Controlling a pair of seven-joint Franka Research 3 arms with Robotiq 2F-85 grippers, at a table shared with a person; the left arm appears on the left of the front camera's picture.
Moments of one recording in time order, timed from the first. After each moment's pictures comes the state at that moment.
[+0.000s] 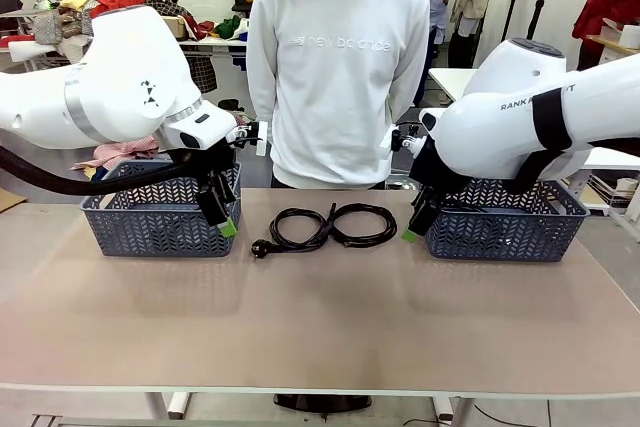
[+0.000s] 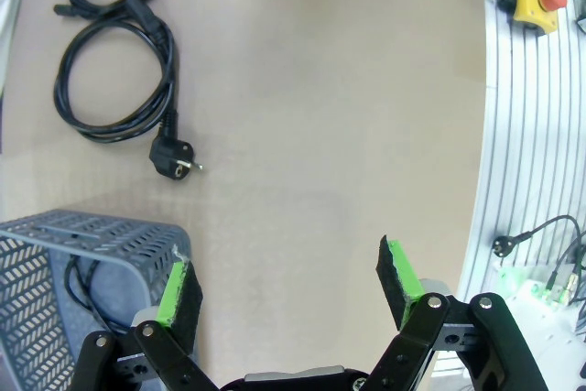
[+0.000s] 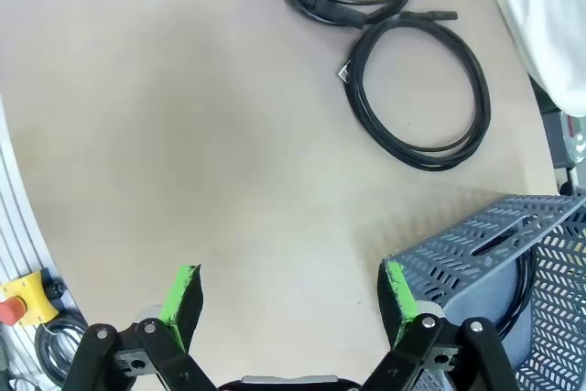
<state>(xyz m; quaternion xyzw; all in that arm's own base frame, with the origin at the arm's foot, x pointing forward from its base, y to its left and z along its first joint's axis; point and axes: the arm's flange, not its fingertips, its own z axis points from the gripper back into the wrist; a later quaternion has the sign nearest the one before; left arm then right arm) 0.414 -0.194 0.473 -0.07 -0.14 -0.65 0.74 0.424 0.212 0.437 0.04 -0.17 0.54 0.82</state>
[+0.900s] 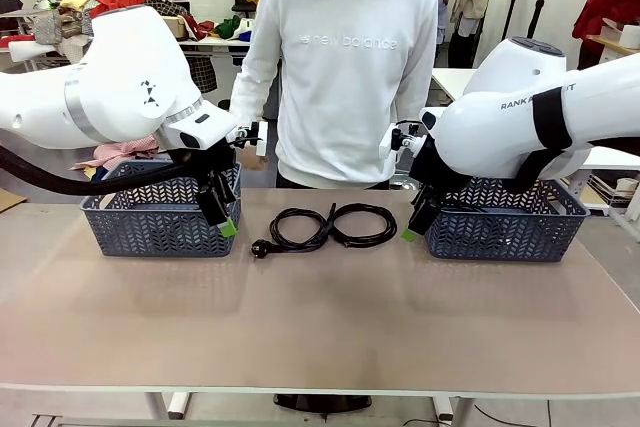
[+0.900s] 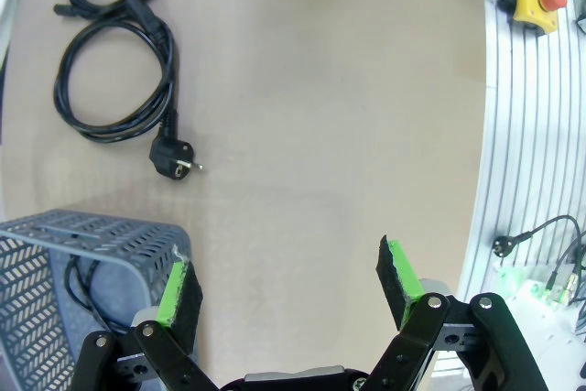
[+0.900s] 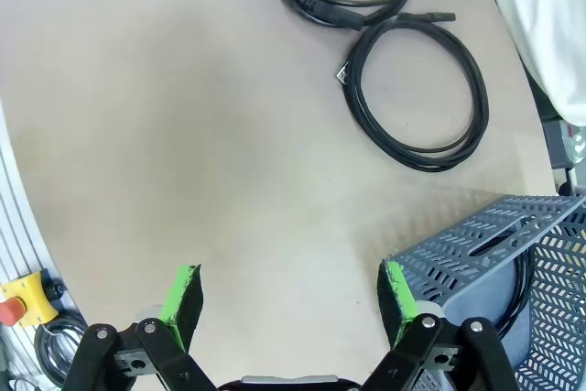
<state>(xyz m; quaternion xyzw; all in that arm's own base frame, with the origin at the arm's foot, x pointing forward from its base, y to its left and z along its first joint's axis) 0.414 -0.194 0.473 -0.07 -0.14 -0.65 0.74 0.424 0.212 0.439 0.04 -0.17 0.54 0.82</state>
